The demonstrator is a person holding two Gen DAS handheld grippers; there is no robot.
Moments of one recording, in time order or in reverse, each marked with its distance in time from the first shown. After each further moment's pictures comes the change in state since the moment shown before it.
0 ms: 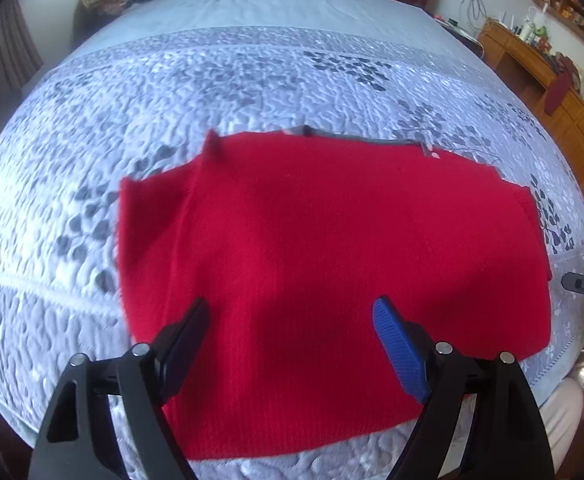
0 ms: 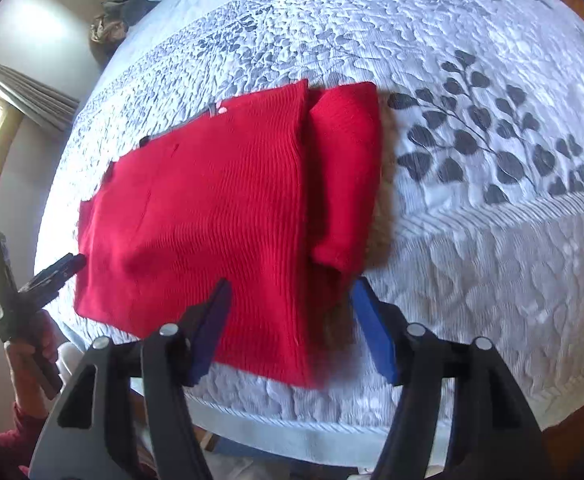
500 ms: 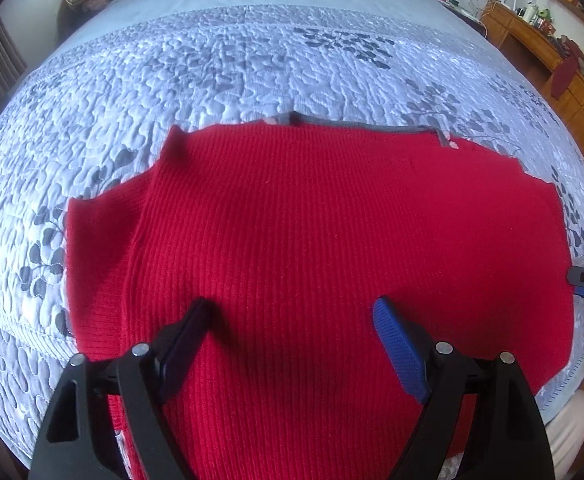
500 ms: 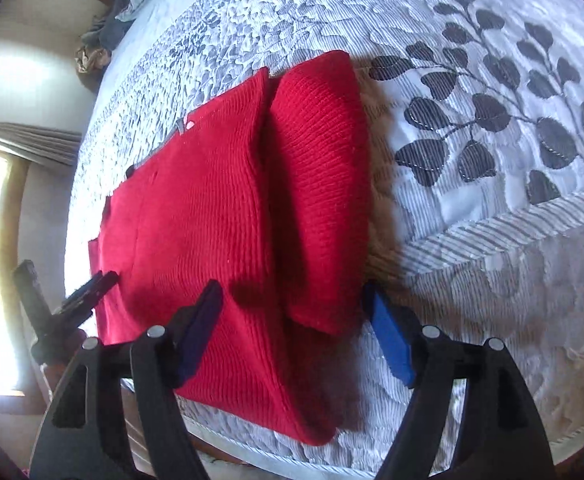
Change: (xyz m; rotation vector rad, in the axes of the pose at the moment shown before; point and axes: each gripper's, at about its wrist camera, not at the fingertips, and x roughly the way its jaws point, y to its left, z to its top) left arm 0.051 -0.010 0.020 0.019 0.064 0.013; right arm 0.040 -0.045 0.020 0.165 0.055 0.132
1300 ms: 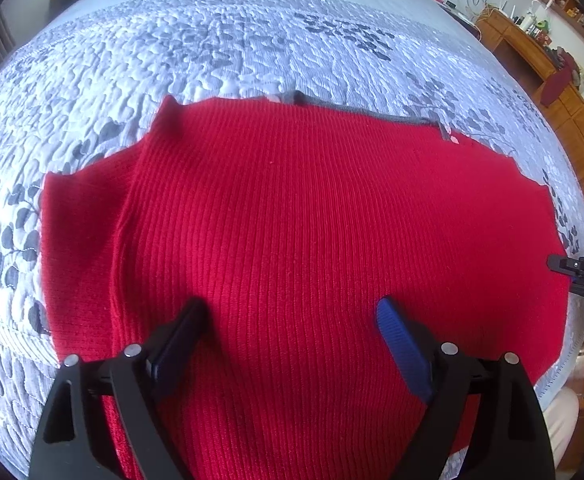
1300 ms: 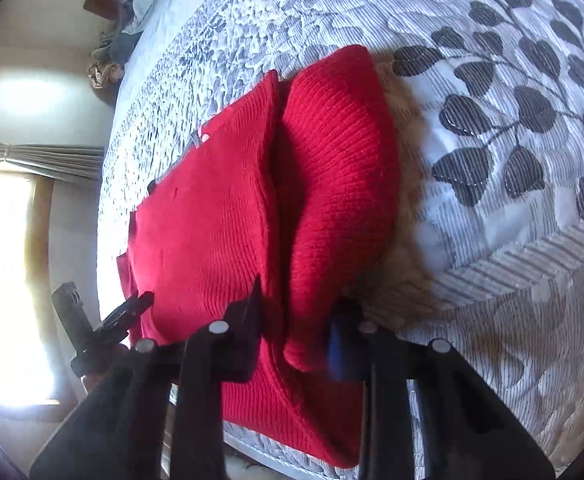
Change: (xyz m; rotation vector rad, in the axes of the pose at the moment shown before) left arm 0.014 0.016 -0.004 -0.025 0.031 -0.094; right arm 0.012 0.001 0.016 0.048 0.017 0.109
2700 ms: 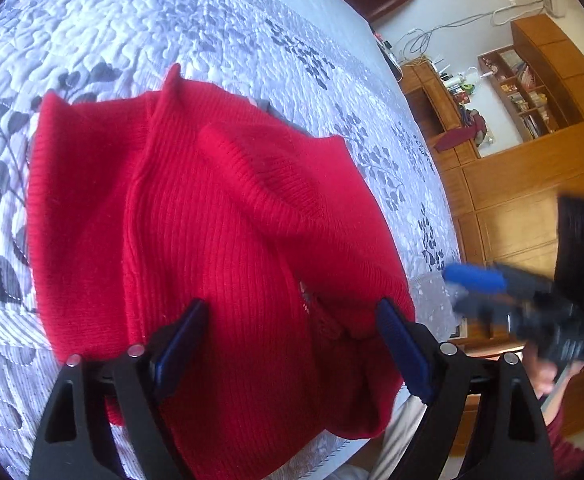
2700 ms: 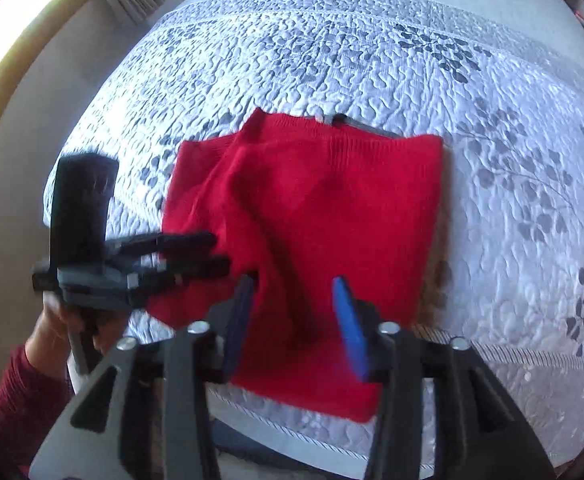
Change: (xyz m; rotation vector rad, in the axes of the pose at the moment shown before) left arm -0.023 0.079 -0.011 -0.153 0.021 -0.571; right arm 0.069 0.274 -0.085 -0.657 0.098 -0.297
